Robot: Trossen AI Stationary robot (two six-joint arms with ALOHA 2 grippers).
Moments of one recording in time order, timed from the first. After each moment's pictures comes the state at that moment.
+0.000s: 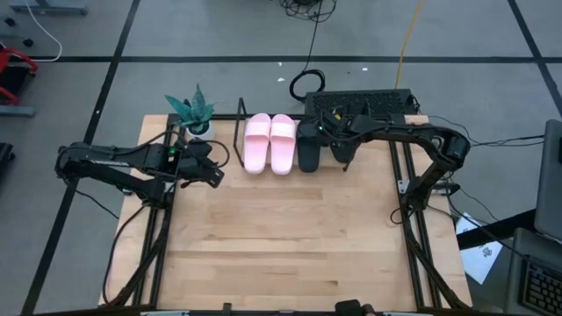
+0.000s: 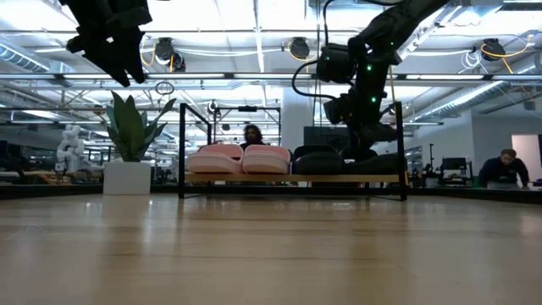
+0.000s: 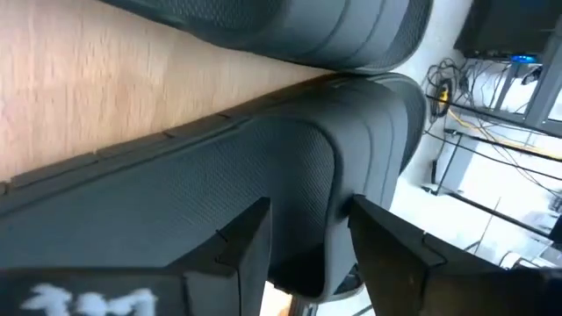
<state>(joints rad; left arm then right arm) -0.05 1.05 1.01 -1.15 -0.57 -0.85 -0.49 1.65 1.12 -0.66 0.53 -0.75</state>
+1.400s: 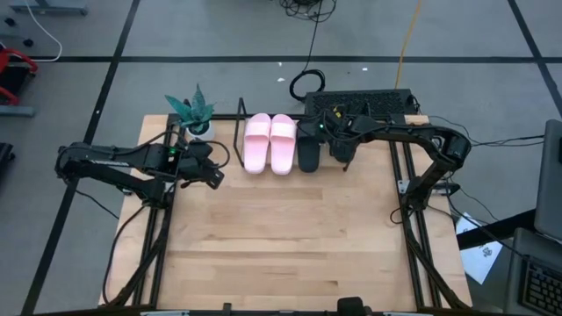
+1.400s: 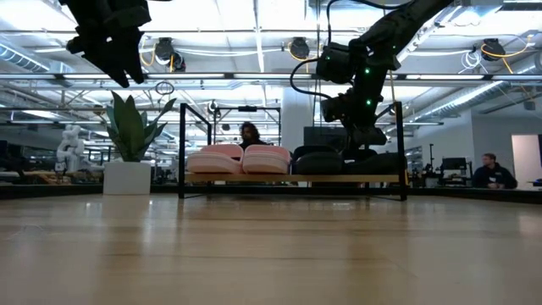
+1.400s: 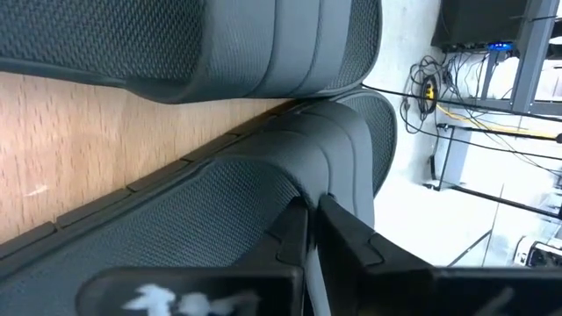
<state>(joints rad) -0.05 1.05 1.01 -1.15 -0.54 -0.84 -0.51 1.65 1.09 -0.55 0.52 -0.67</state>
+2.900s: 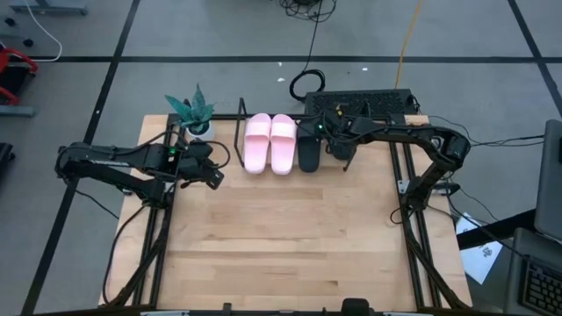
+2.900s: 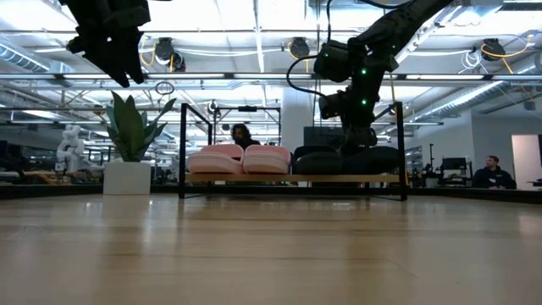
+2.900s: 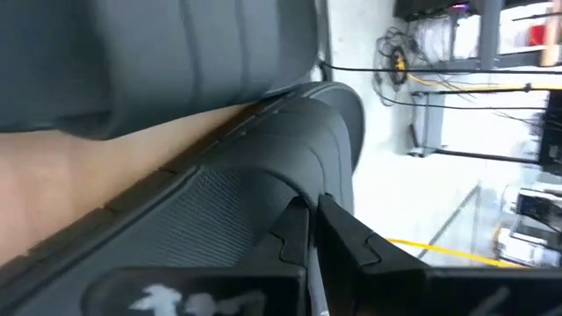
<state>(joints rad) -0.05 1.05 1.01 -1.15 -0.55 -0.82 -0.50 1.65 1.09 -0.51 0.64 -0.56</state>
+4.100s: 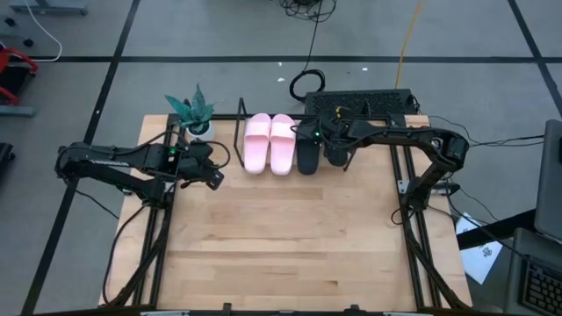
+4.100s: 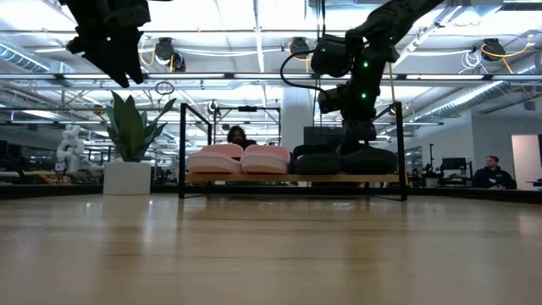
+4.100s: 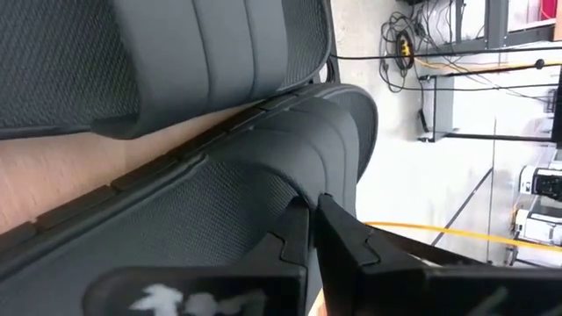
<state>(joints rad) -0.05 1.05 1.01 -1.15 -0.53 -0.82 -0.42 1.65 1.12 -0.62 0.66 -0.37</state>
